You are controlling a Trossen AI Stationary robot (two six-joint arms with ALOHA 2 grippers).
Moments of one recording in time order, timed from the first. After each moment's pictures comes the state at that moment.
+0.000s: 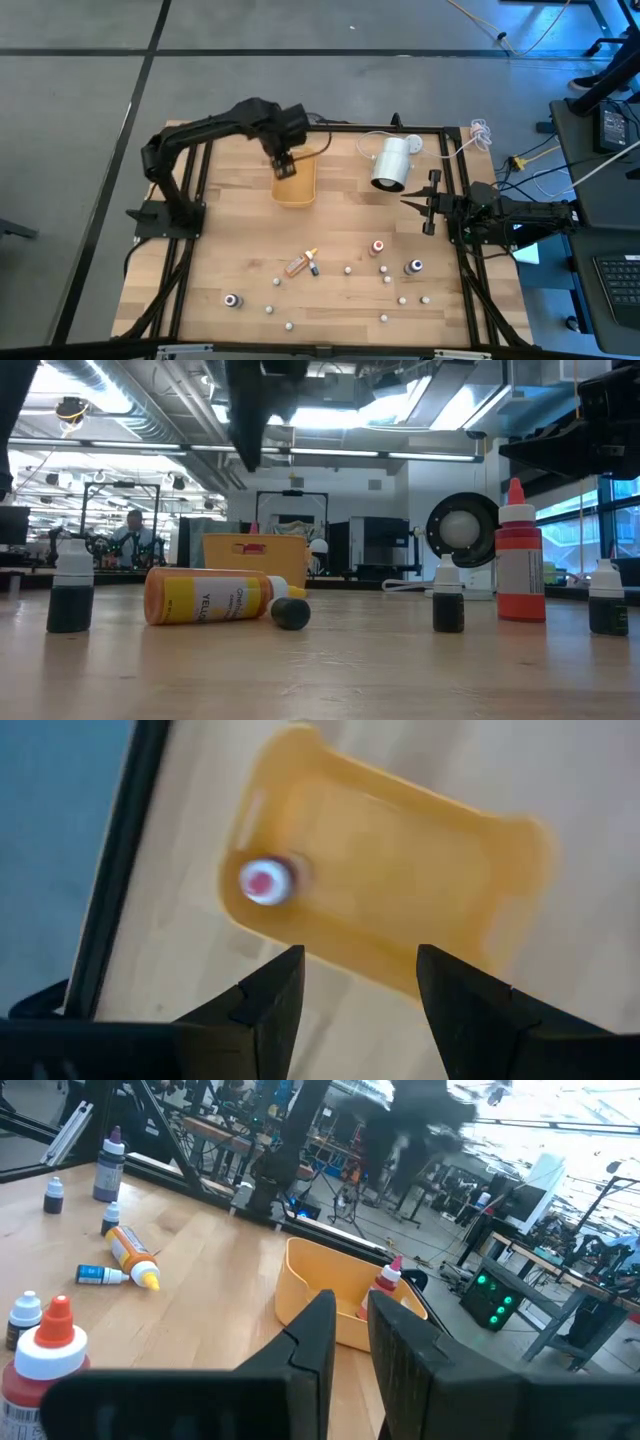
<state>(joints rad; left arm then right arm) 0.37 1.73 1.76 -1.38 -0.08 0.01 -0.04 0.01 0.02 0.02 0.07 -0.40</state>
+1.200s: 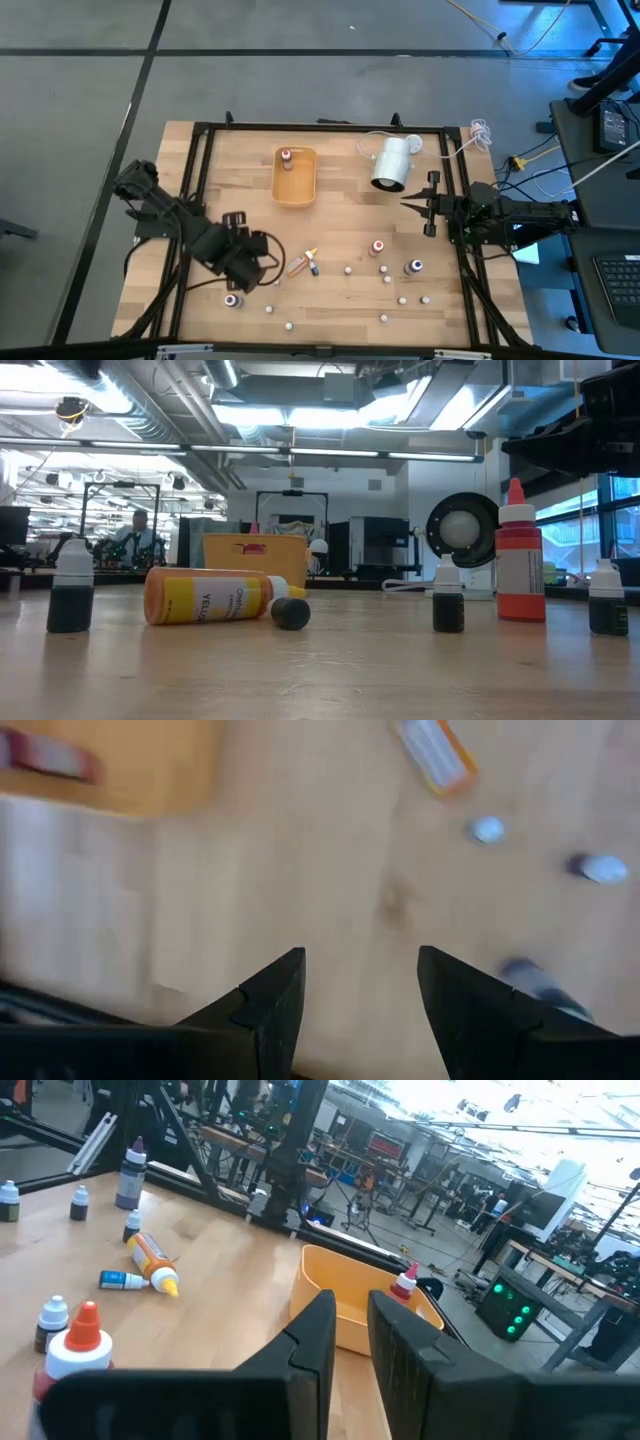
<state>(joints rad) -0.61 1.60 1.56 -1.50 -0.25 -0.79 -0.04 0.01 0.02 0.03 0.02 -0.39</state>
